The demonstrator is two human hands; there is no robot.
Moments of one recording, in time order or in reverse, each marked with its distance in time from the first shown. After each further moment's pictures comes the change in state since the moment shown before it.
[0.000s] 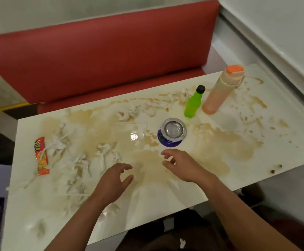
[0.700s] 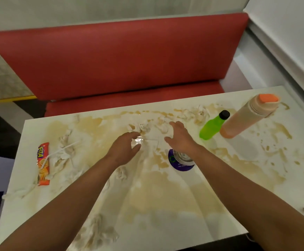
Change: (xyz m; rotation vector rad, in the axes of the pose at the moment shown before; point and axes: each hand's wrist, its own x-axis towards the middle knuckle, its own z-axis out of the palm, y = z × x) left_hand 0.173 0.009 -0.060 0.074 0.106 0.050; right_hand 0.199 -0.027 -0.050 -0.242 0.080 0.052
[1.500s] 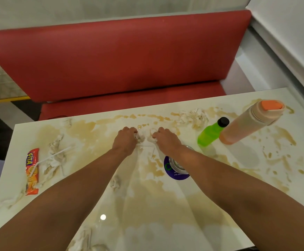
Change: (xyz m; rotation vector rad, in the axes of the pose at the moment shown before) left_hand 0.090 -0.003 0.039 0.225 -0.011 -0.224; right_hand 0.056 0.001 0.029 -0.419 0.017 -0.294
